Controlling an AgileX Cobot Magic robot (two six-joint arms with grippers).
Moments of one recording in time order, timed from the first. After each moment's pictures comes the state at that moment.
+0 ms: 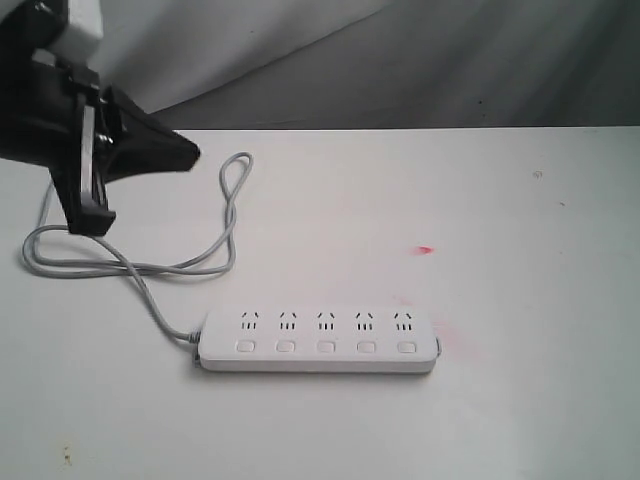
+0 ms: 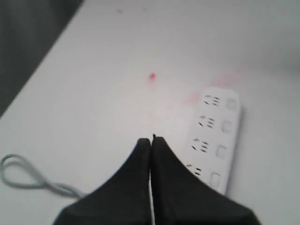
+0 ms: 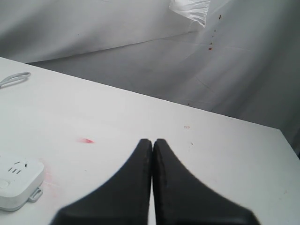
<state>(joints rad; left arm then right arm) -0.05 1.40 -1.04 -1.00 0.88 1.60 0.12 0.04 0.00 0.05 0.17 -0.26</state>
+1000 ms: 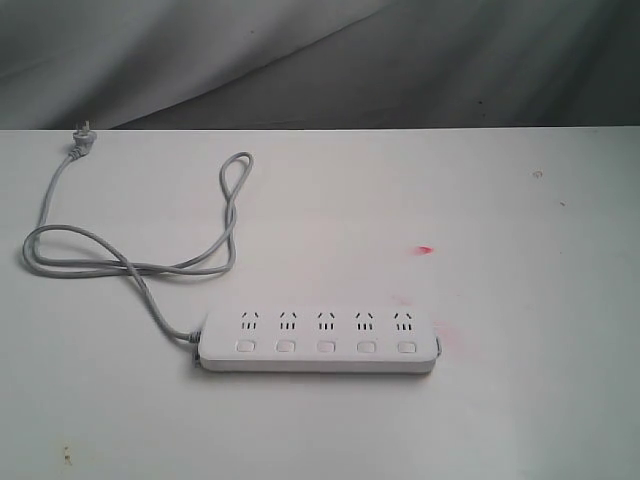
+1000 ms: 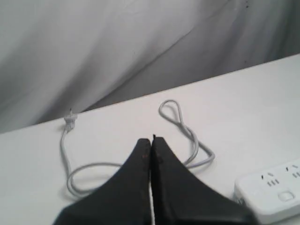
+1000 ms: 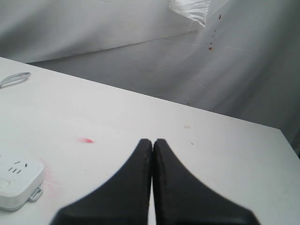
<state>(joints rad) -0.05 0.37 -0.16 -0.64 0.10 0.79 0.12 0.04 0.00 0.05 0.17 -0.26</state>
